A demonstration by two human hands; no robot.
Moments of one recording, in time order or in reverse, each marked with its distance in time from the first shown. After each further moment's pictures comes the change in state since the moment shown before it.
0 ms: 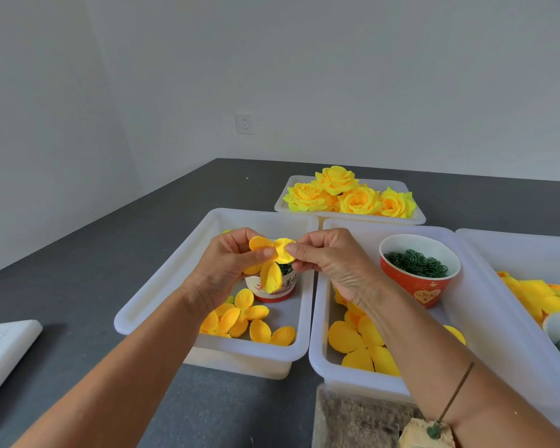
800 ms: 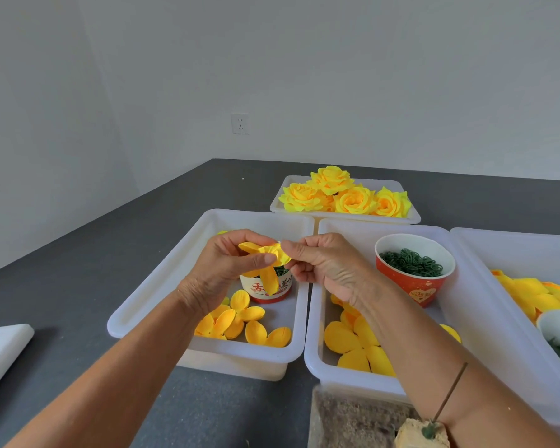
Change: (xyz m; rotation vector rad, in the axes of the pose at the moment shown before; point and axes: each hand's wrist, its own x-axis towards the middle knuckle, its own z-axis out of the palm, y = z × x) left_hand -0.002 0.002 0.002 -0.007 -0.056 0.078; right_hand 0.000 -0.003 0.001 0.140 -0.032 0.223
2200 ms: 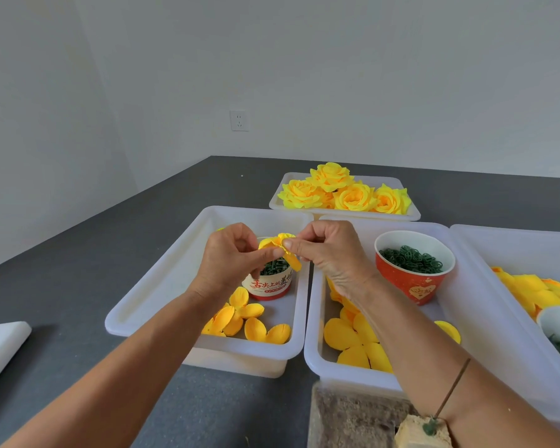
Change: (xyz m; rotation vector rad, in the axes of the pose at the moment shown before) left_hand 0.004 -0.007 0.010 0.373 0.244 0.023; right_hand 0.001 0.003 -0.001 -0.393 0.265 -0.380
